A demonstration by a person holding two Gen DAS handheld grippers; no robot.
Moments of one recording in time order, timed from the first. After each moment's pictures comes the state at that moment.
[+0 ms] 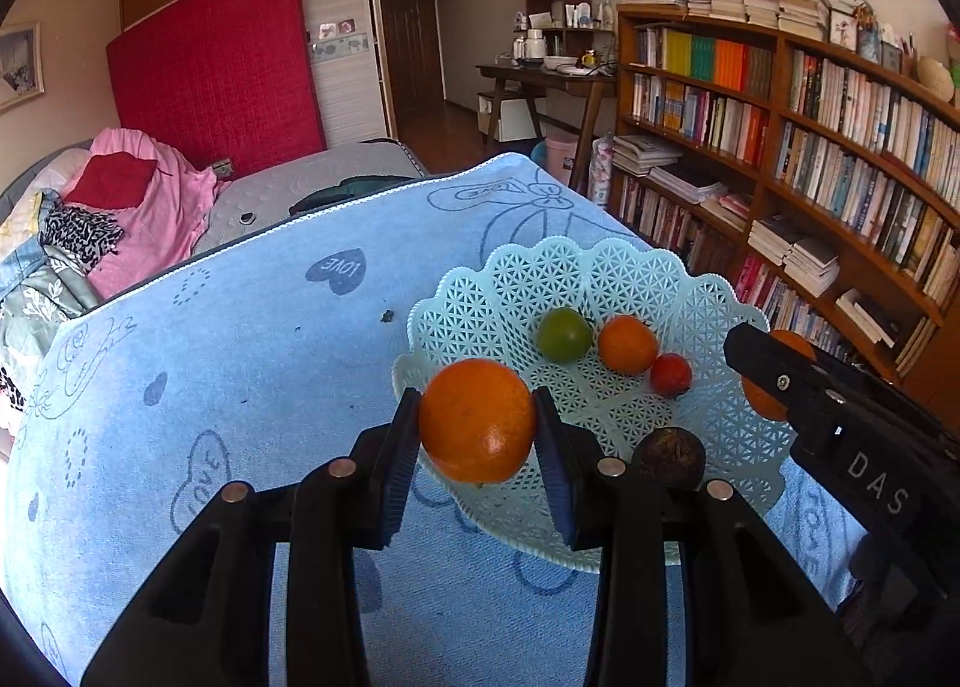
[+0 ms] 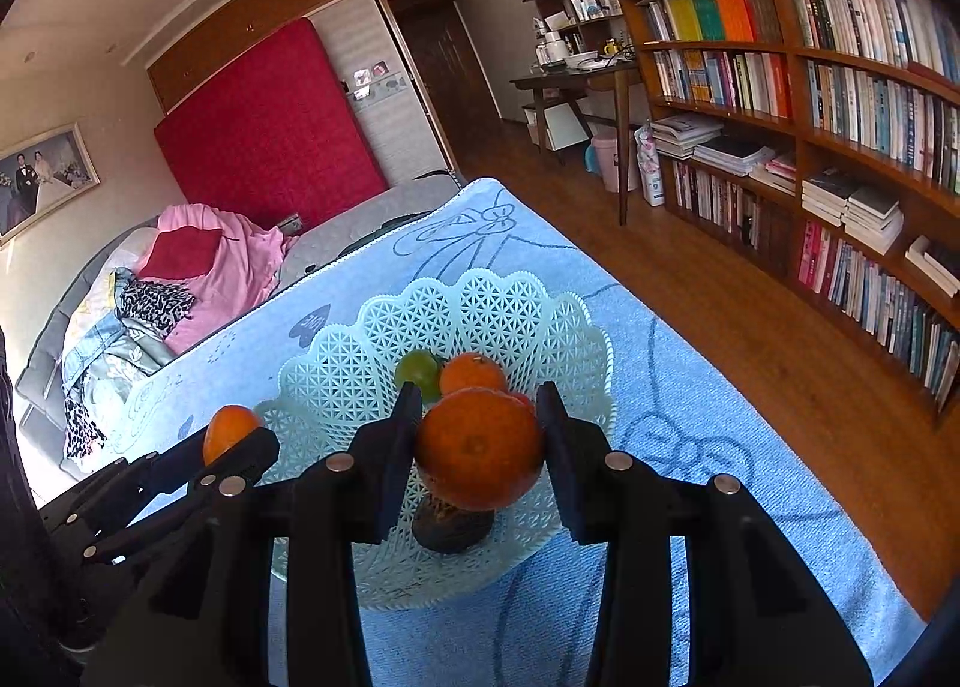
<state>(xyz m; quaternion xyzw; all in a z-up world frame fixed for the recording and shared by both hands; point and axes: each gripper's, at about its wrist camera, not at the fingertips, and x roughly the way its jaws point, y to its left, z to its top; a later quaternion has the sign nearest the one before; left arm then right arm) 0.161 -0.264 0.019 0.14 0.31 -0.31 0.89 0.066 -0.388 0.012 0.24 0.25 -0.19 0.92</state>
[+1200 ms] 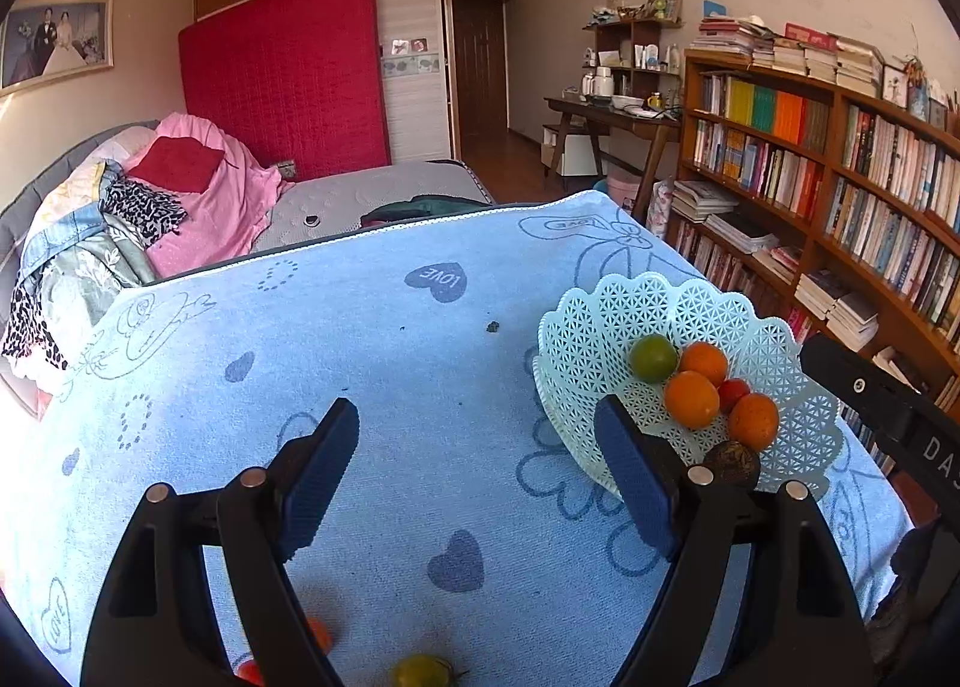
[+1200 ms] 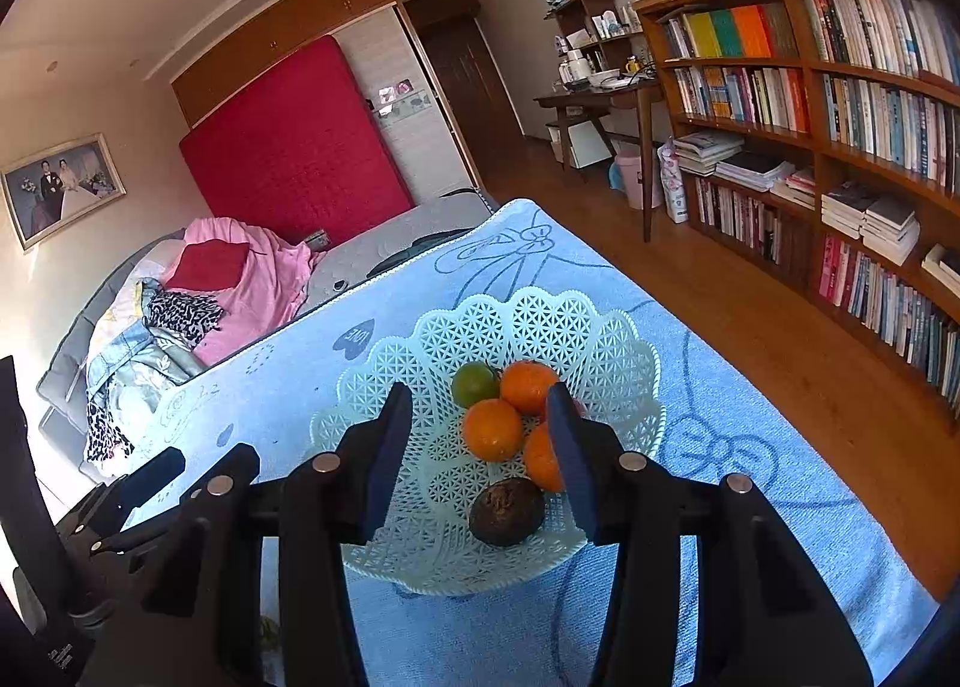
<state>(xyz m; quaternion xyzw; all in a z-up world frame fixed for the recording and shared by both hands) 0.158 -0.202 0.034 0.10 0.29 -0.23 0.92 0.057 -0.363 0.031 0.24 0.22 -0.16 0.93</state>
